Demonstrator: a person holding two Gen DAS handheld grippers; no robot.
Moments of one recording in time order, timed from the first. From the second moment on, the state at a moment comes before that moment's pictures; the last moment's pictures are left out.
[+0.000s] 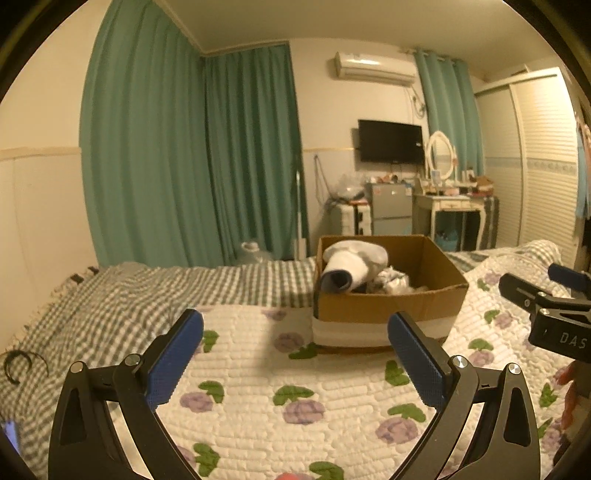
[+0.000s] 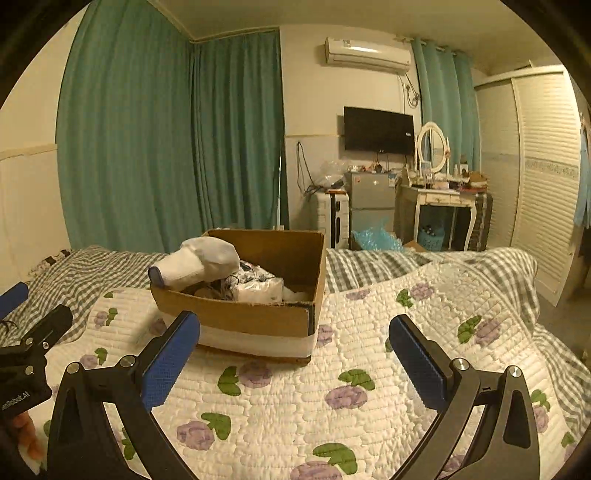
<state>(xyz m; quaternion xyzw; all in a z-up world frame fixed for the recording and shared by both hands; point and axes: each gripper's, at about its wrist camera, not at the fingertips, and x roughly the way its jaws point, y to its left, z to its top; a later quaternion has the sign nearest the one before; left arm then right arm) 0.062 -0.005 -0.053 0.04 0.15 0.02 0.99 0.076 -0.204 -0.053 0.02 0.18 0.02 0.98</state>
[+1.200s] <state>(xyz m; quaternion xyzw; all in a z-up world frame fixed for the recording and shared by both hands) 0.061 0.001 -0.054 0.02 0.16 0.02 0.99 0.077 -0.192 -0.058 0.00 0.18 0.03 0.98</state>
